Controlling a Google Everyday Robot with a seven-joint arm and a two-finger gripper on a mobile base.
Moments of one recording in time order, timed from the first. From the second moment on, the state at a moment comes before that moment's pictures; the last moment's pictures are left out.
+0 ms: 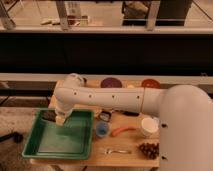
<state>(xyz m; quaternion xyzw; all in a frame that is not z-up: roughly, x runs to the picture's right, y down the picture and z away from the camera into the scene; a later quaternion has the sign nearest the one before) -0.232 0.144 0.733 -0.34 -0.16 0.14 0.91</state>
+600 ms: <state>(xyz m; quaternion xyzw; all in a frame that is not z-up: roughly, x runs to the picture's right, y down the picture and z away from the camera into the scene) -0.222 0.182 0.720 -0.40 -0.16 0.16 0.89</state>
